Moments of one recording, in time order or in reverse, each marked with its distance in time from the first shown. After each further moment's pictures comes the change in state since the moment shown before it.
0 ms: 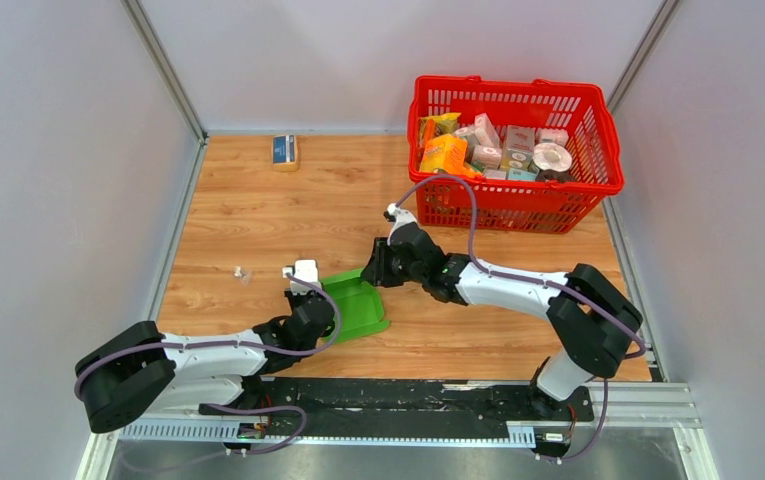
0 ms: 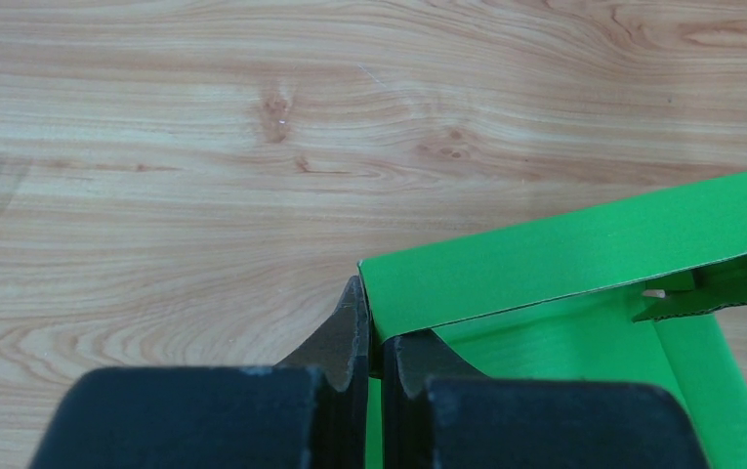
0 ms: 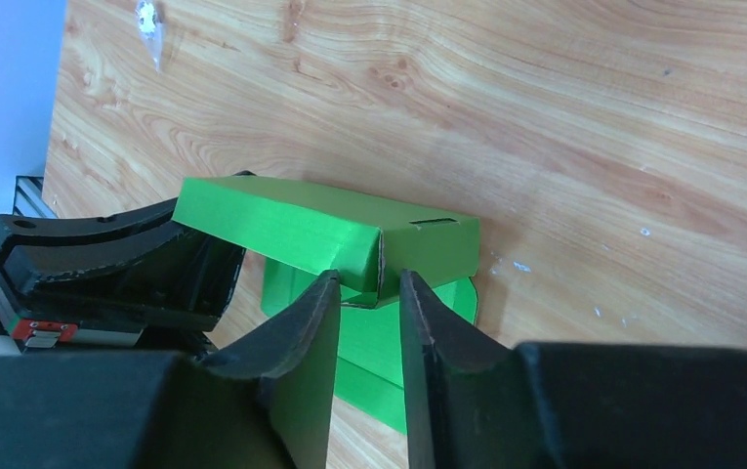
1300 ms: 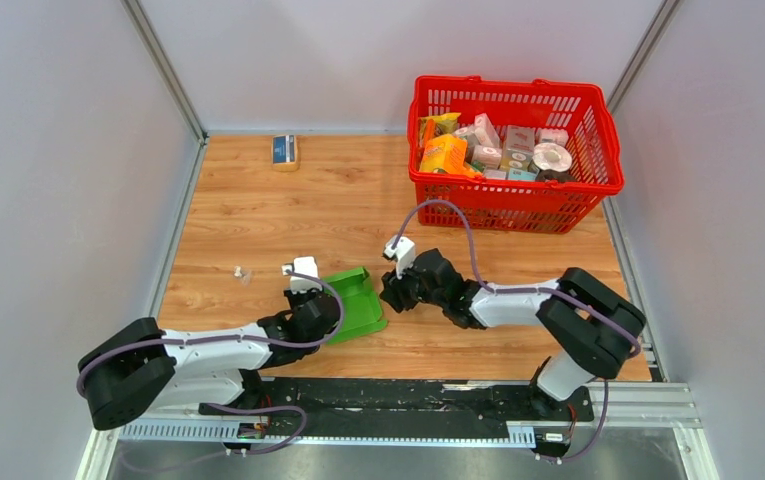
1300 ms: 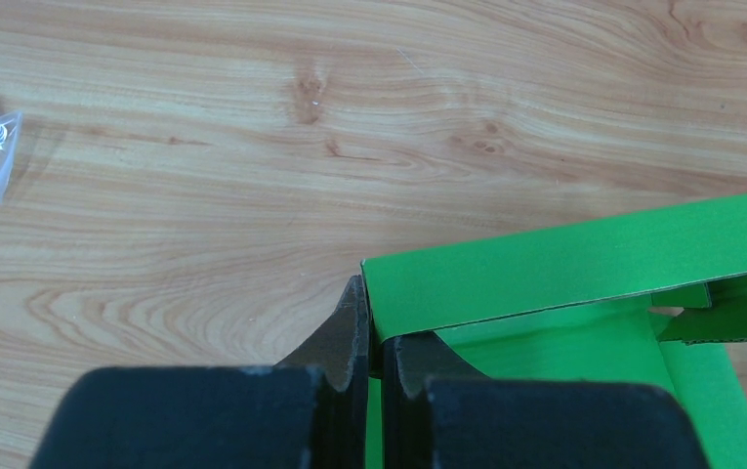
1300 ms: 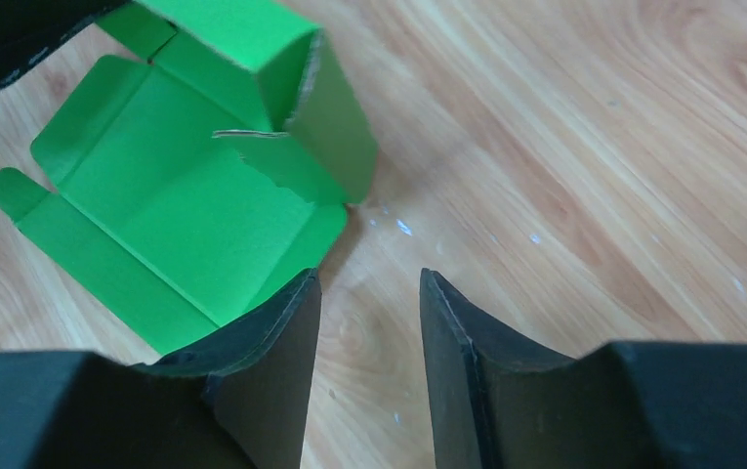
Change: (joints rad) left arm -0.002 0.017 0.079 -0.218 -0.046 -0.140; right arm -0.032 -0.046 -0.327 0.364 -0.106 -0.577
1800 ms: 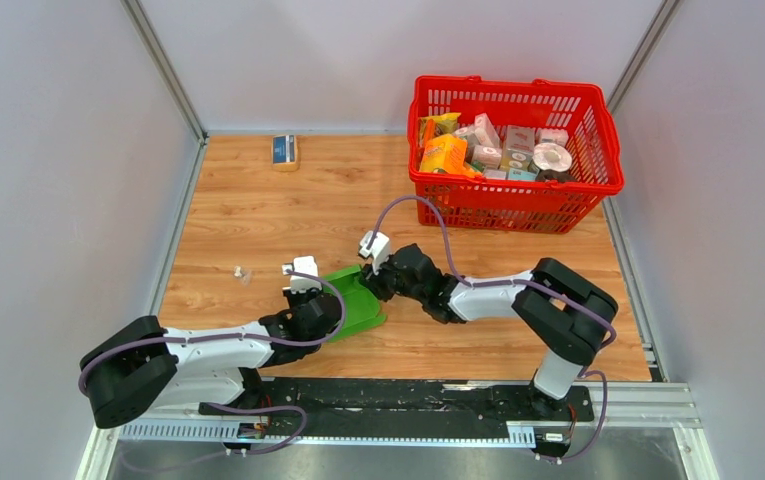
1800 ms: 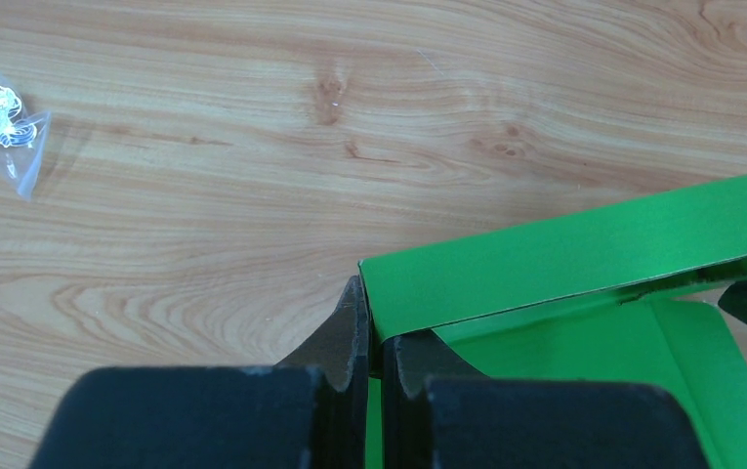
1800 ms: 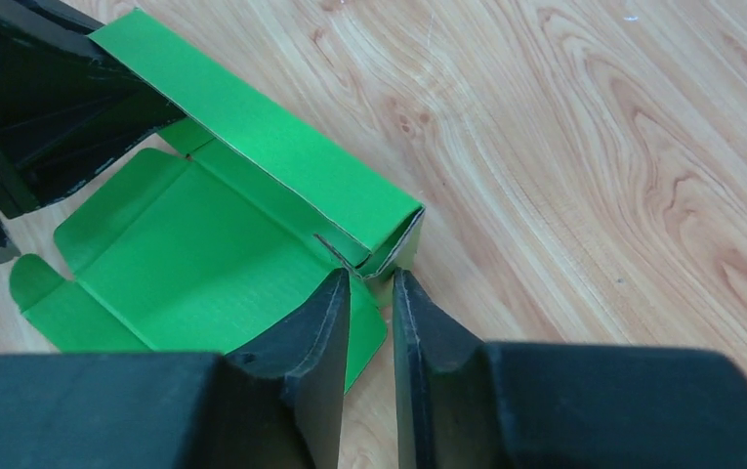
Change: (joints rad) left arm 0.000 0.023 0.023 -0.039 -0.026 -0.018; right arm 0.069 0.161 0.143 0.123 0.010 -0.137
